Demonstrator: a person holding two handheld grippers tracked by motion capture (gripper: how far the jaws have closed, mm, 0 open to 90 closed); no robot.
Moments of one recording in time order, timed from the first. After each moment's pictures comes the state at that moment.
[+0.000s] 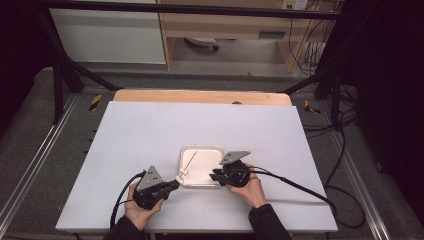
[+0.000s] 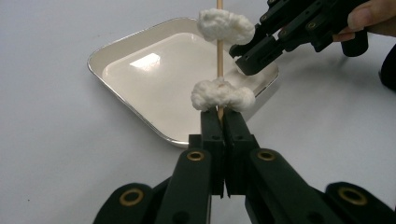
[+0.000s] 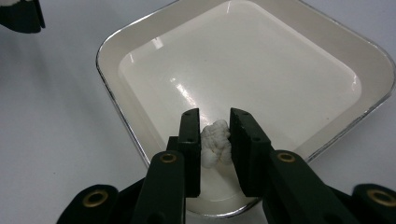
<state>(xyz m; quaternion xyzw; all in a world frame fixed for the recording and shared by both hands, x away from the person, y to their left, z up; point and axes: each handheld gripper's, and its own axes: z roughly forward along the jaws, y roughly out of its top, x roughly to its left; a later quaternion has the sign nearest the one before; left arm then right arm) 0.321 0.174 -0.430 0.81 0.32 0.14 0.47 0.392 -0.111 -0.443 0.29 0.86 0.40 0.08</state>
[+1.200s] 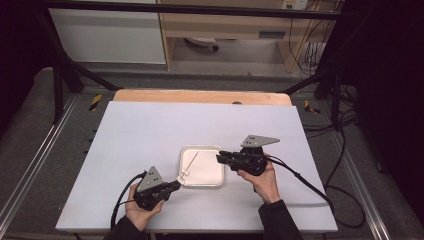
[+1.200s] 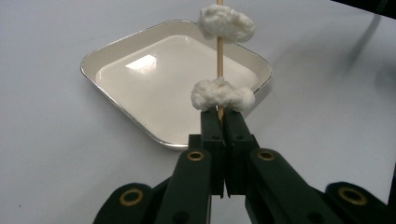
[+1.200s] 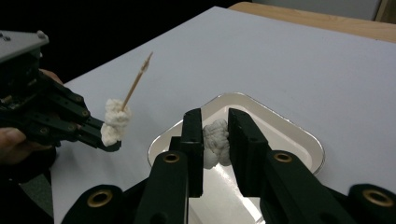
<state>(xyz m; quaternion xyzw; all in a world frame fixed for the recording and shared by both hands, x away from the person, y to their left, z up) 0.319 0.173 -0.430 0.81 0.31 0.14 0.48 0.389 -0.146 -0.374 0.32 0.78 0.54 0.06</state>
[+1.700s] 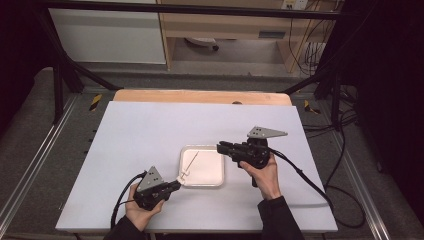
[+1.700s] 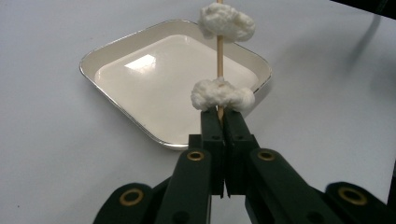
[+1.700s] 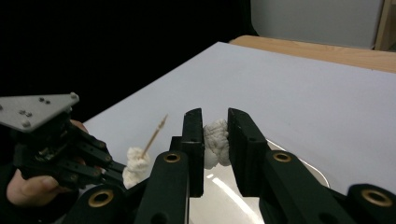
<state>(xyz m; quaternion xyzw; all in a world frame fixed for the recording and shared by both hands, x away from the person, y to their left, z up) 0.319 0.172 -0.430 0.81 0.31 0.13 0.48 0.394 -0.148 -0.350 0.33 0.74 0.59 0.05</state>
